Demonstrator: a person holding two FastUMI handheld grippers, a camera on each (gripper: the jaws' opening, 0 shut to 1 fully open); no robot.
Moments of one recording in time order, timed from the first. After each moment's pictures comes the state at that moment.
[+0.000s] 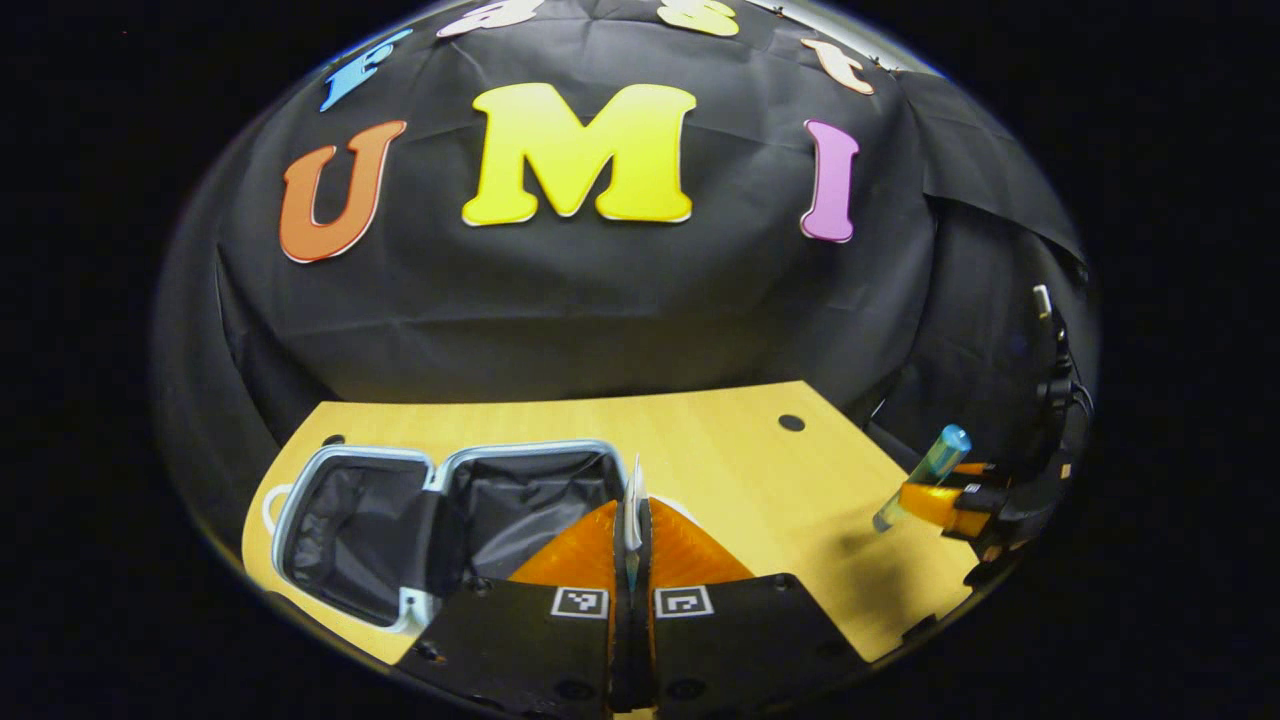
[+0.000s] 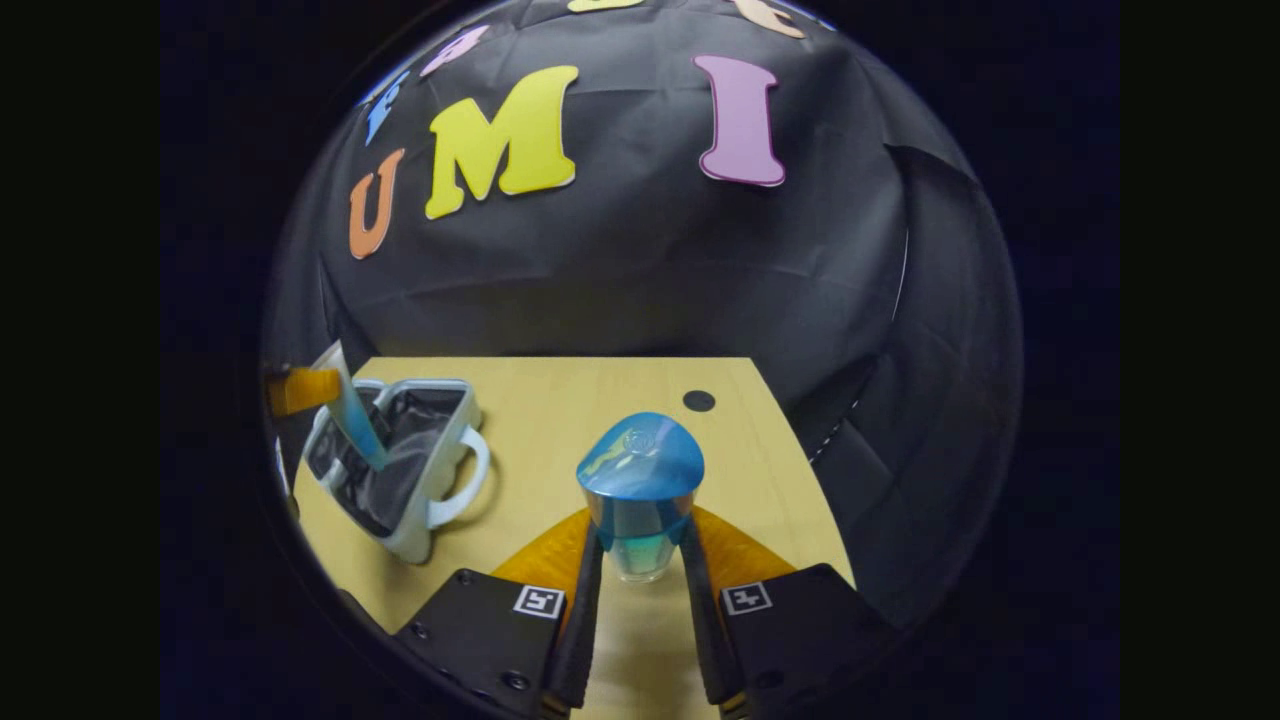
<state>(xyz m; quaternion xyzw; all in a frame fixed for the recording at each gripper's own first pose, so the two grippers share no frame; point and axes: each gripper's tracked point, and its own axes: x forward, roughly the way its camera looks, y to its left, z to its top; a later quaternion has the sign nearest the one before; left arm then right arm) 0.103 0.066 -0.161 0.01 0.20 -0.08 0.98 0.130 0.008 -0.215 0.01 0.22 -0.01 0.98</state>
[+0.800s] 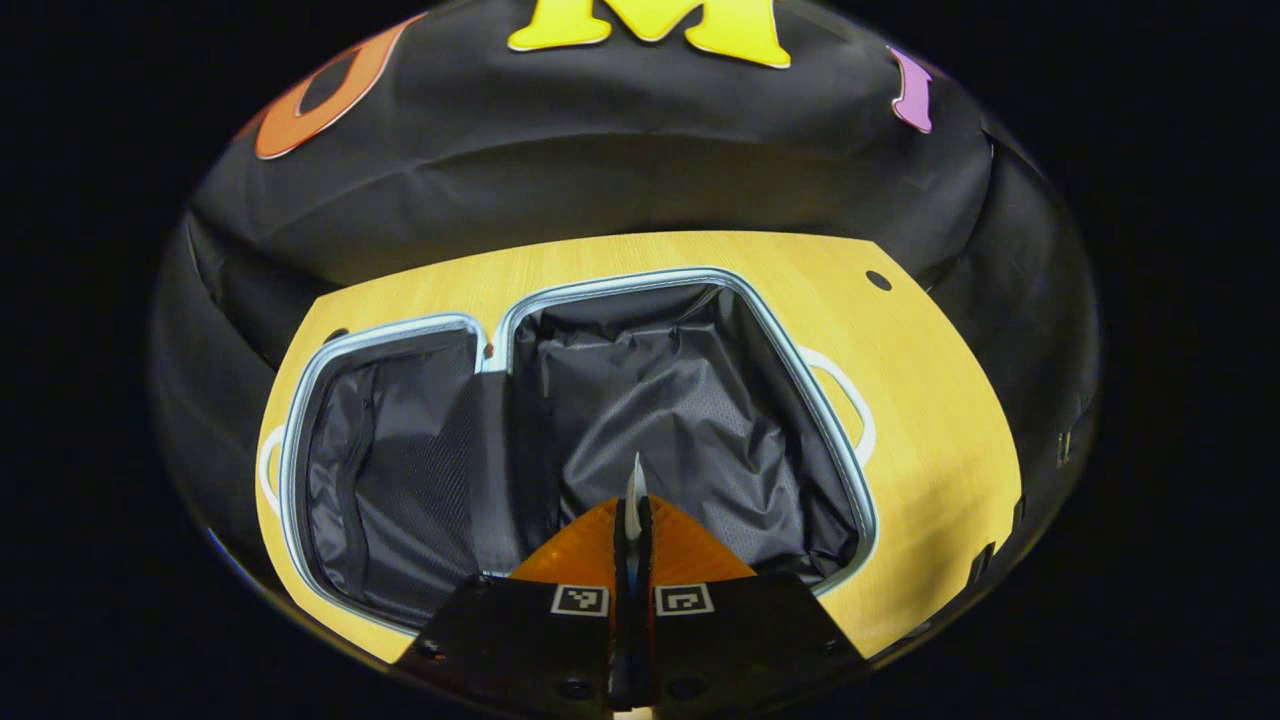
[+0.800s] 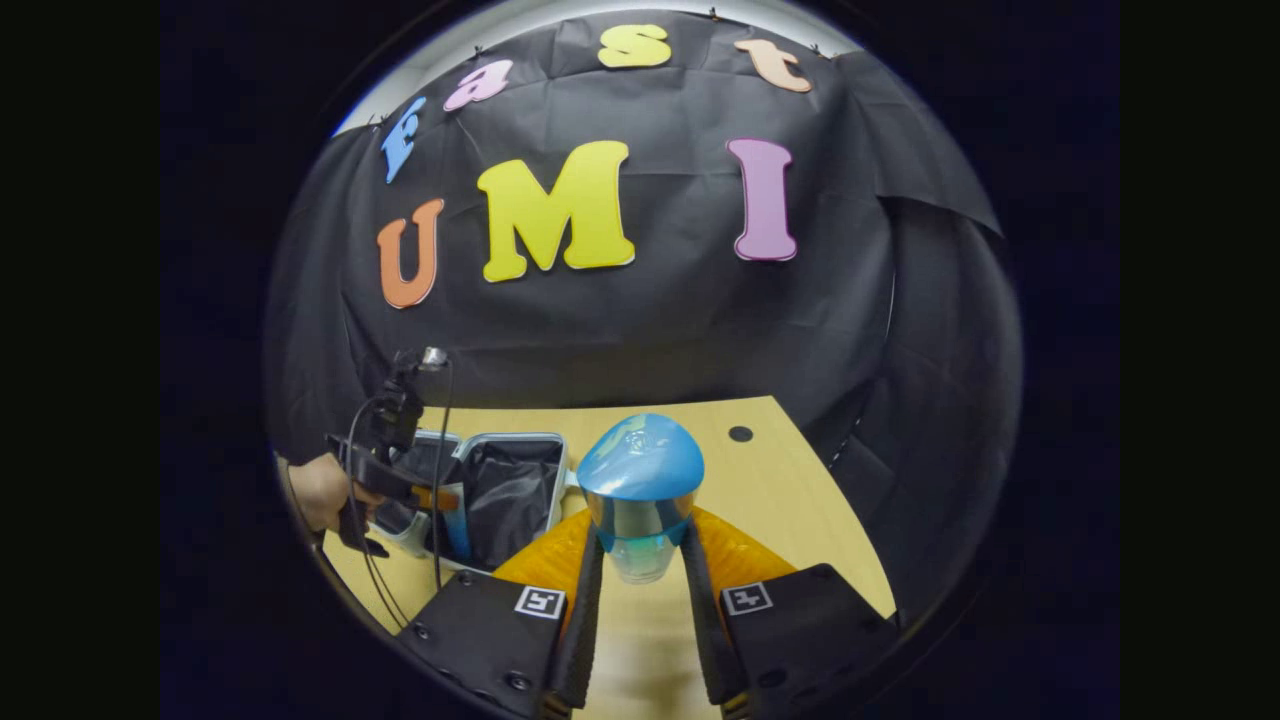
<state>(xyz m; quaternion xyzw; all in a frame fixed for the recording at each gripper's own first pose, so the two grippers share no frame) 0.147 0.155 -0.283 0.05 0.41 -0.08 0.91 0.039 0.101 -0.143 0.02 0.15 -0.01 0.99</state>
